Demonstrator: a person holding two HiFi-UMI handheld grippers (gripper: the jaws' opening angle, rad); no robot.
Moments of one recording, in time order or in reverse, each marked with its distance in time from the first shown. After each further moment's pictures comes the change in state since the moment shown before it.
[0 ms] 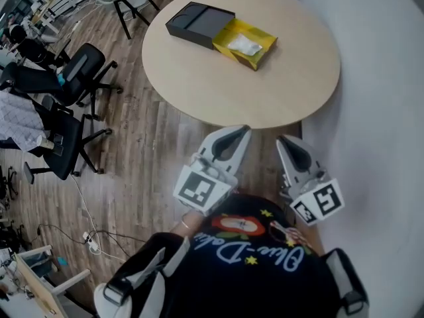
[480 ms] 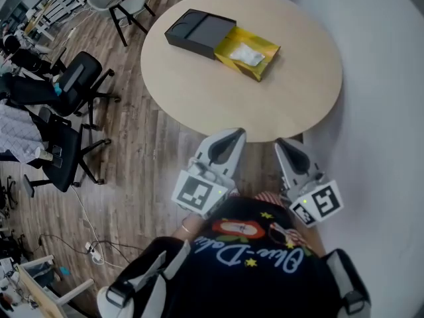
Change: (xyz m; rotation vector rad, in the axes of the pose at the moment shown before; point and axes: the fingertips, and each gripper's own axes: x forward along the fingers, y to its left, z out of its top) left arm 0.009 0.057 -0.002 -0.021 -0.001 0.018; right arm 0.051 -0.012 0.002 -0.032 0.003 -0.018
